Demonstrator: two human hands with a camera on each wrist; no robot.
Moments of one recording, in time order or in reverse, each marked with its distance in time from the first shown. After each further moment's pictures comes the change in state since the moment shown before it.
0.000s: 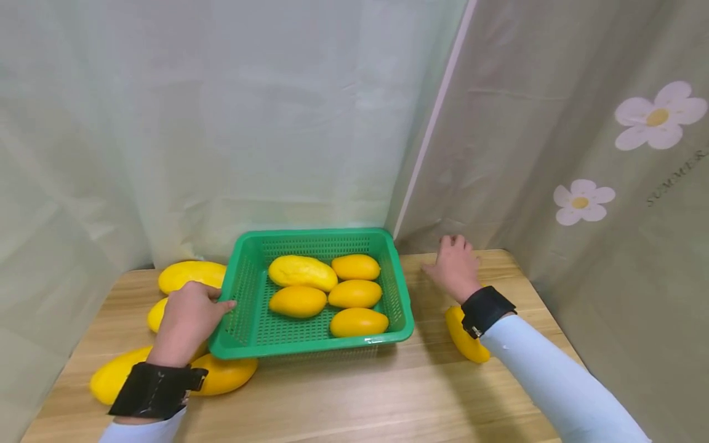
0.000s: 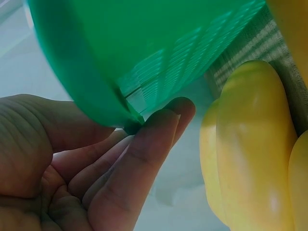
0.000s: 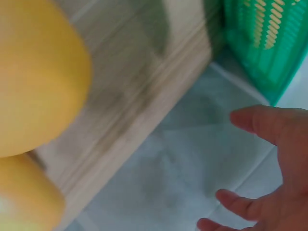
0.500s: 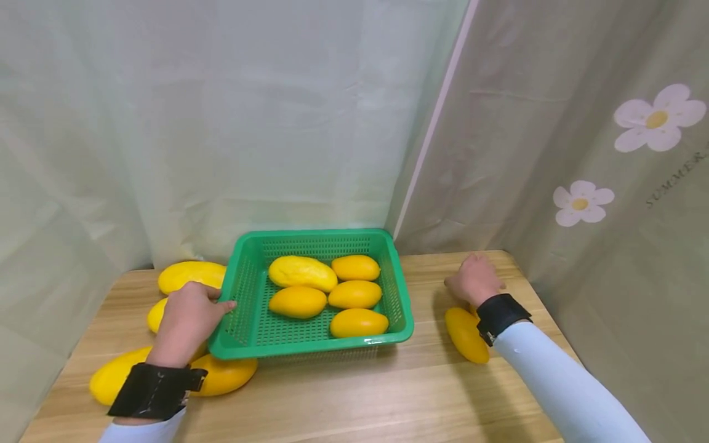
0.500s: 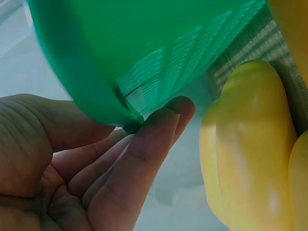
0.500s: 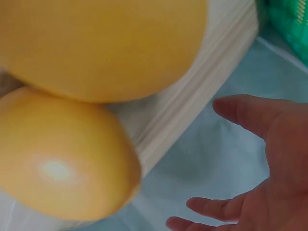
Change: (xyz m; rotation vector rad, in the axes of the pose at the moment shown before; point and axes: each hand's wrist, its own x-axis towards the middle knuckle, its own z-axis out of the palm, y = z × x) left_hand 0.001 -0.003 0.000 -0.006 -0.006 -0.008; right_hand -0.004 0.042 0.003 -0.075 -0.232 0.260
